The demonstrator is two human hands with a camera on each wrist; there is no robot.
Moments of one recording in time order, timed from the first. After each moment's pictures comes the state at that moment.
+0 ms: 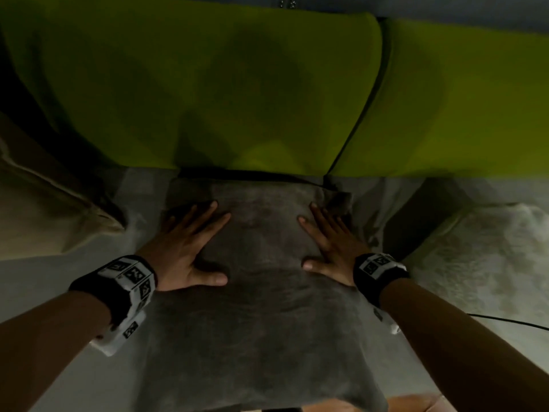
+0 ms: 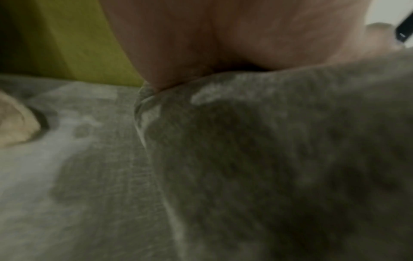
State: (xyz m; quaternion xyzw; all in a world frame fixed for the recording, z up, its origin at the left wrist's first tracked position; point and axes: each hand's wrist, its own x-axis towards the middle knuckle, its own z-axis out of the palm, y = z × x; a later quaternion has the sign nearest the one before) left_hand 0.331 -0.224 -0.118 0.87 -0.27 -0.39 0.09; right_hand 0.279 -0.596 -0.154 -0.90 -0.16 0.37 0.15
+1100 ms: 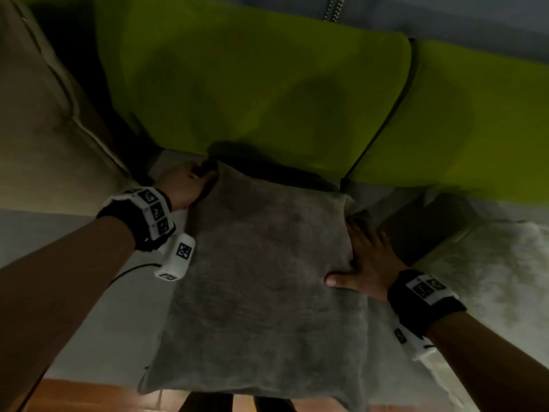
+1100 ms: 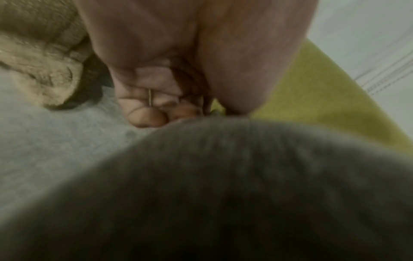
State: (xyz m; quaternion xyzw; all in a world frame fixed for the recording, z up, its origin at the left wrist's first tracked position) left_hand 0.378 -0.225 -0.070 0.90 0.11 -0.29 0.31; right_hand 0.256 -0.604 -0.090 -0.90 -0.07 0.41 0.13
